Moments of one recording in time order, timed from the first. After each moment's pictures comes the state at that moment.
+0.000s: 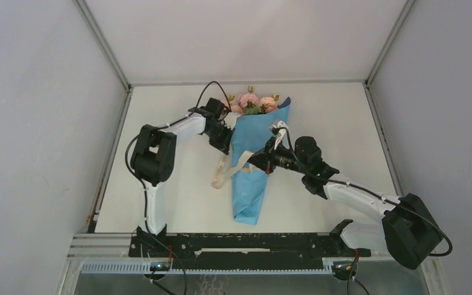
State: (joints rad) left arm -0.43 2.09 1.53 -0.65 0.35 0.16; right arm 0.65 1.21 0.59 0.44 -0.50 0.36
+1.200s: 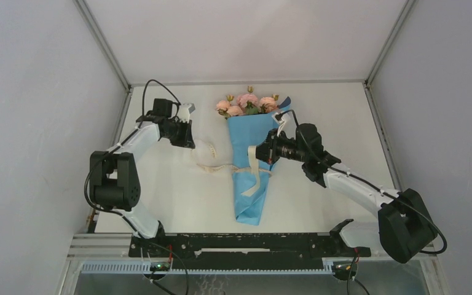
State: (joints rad) left arm -0.09 1.69 1.18 -0.57 0.41 0.10; right arm 0.55 1.25 0.70 0.30 -0.60 0.54
